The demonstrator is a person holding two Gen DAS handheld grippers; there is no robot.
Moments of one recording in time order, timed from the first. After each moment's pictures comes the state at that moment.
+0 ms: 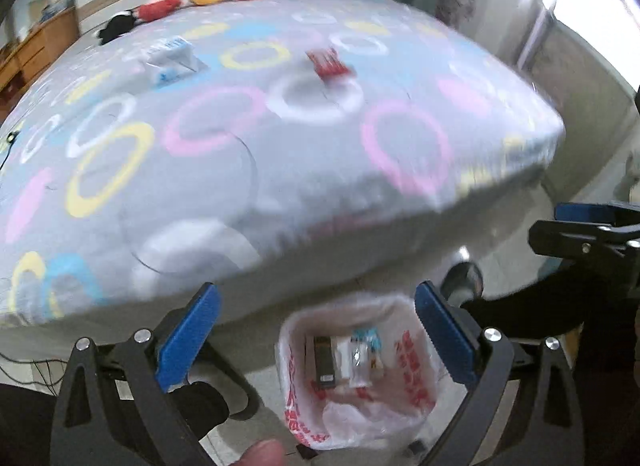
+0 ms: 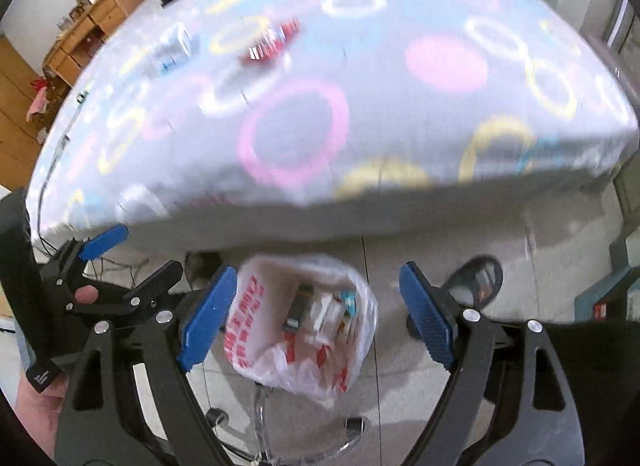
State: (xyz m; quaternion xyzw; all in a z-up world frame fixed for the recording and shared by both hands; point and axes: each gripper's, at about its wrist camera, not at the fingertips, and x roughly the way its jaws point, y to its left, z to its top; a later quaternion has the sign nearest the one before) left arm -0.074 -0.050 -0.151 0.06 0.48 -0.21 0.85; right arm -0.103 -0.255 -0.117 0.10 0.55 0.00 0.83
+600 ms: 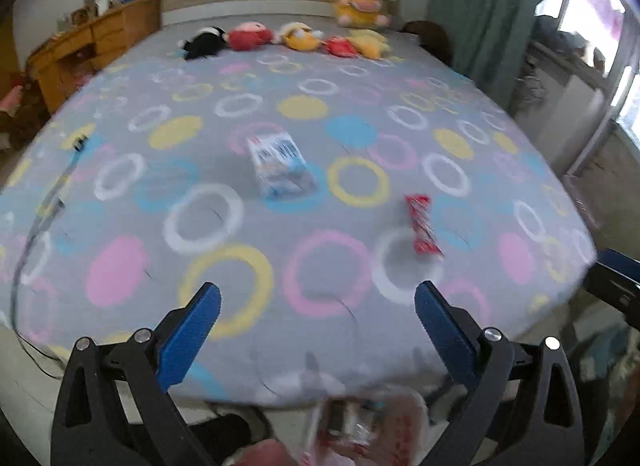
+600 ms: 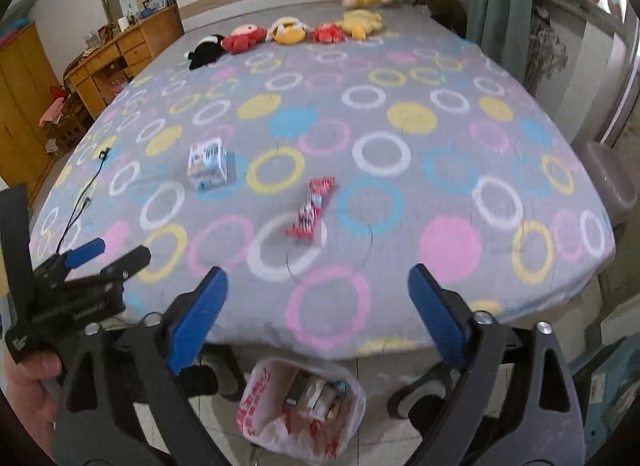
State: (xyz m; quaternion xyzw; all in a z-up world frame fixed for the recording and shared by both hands) left arm 0.030 0.006 -0.033 -0.01 0.45 -0.09 0.89; right arm -0.019 -0.235 0.010 0.05 0.45 0.01 0.89
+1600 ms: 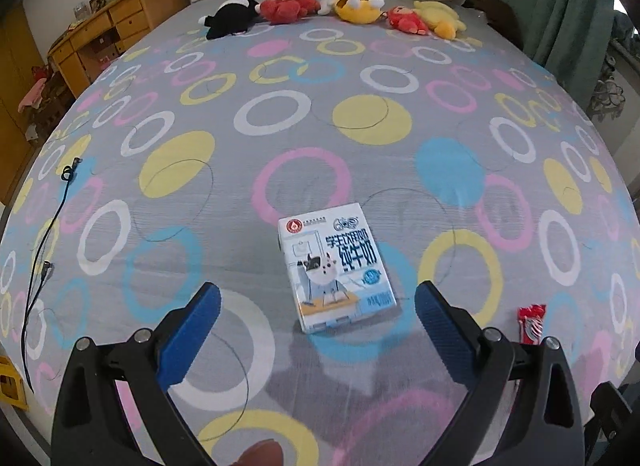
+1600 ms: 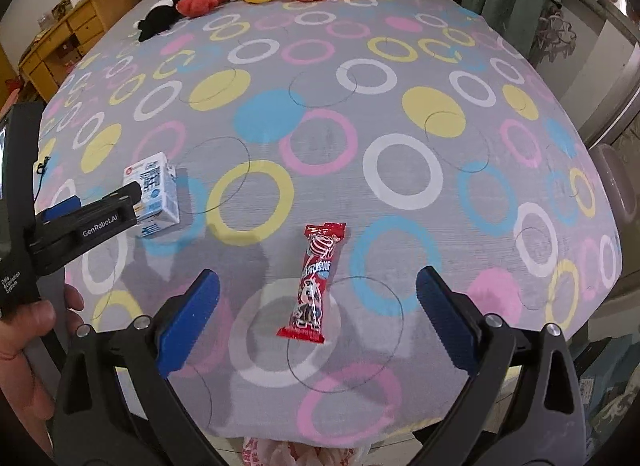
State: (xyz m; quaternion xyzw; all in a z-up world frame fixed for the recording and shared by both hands) left arm 0.227 0.006 -0.094 0.02 0.51 0.00 0.86; right arm 0.142 -0.207 -0.056 0.03 0.53 -0.05 0.84
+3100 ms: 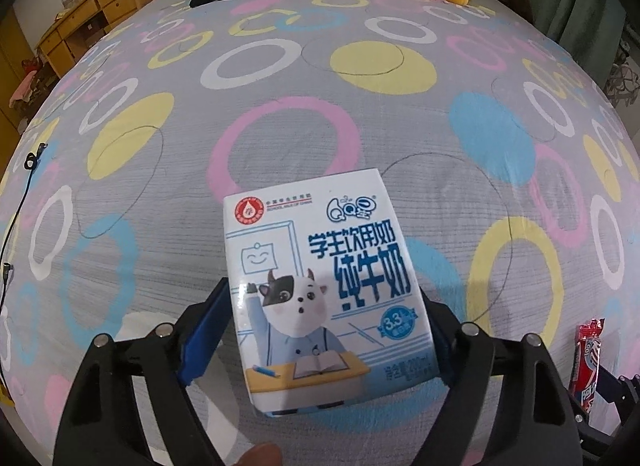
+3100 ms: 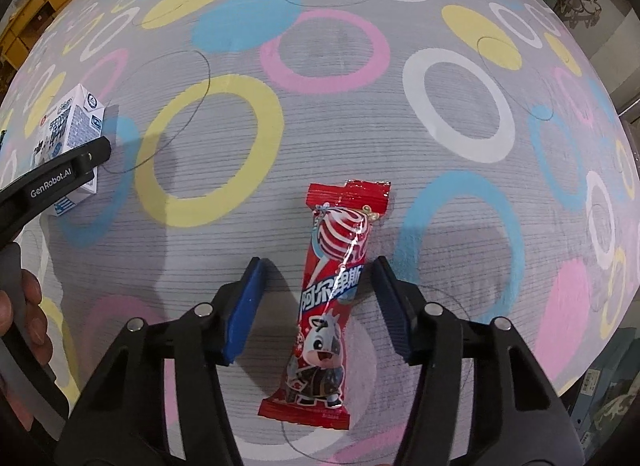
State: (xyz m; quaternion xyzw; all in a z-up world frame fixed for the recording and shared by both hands) left arm 0.264 0.000 -0.172 0.02 0.54 -0.01 0.84; right arm 0.191 -0.196 -0.172 0.03 0.61 -0.07 0.79
